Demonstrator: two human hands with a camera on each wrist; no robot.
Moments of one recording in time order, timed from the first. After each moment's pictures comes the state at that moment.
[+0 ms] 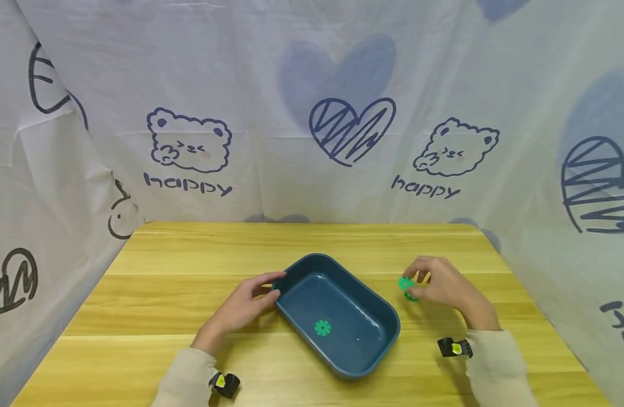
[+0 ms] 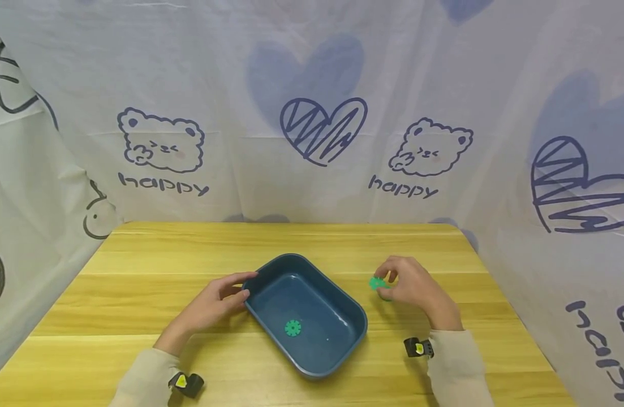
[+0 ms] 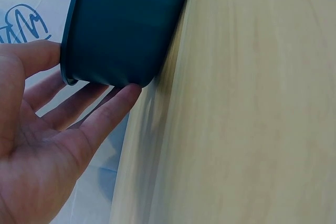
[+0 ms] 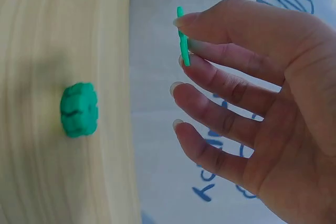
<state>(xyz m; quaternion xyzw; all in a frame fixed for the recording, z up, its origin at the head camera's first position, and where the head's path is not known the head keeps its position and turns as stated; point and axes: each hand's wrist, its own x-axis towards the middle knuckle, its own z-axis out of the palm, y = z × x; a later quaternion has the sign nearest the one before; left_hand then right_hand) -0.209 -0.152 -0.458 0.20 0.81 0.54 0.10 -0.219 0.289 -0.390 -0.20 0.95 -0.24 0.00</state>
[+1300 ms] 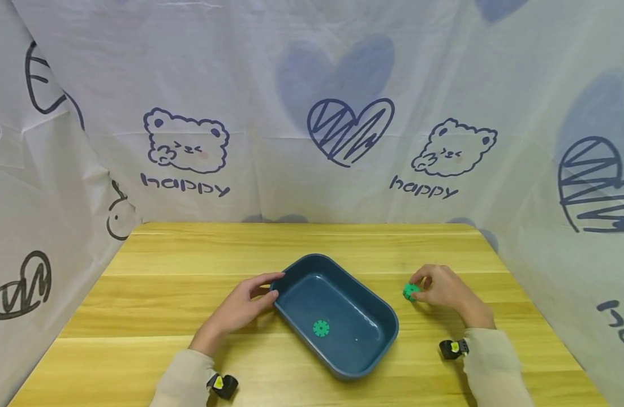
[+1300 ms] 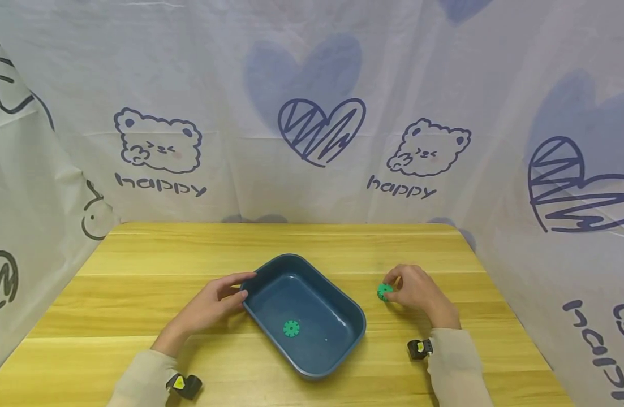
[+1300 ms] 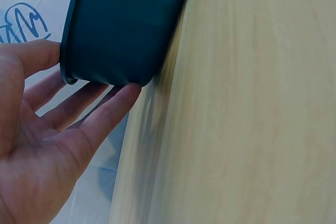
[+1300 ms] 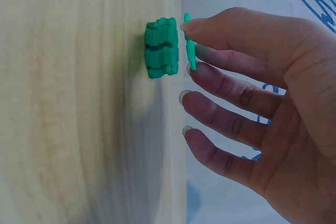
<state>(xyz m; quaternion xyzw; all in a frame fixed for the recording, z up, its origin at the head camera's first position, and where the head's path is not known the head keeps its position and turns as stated) -0.209 -0.152 -0.456 0.20 0.81 0.54 0.11 -0.234 0.314 -0.434 -0.15 0.96 -0.23 0.02</state>
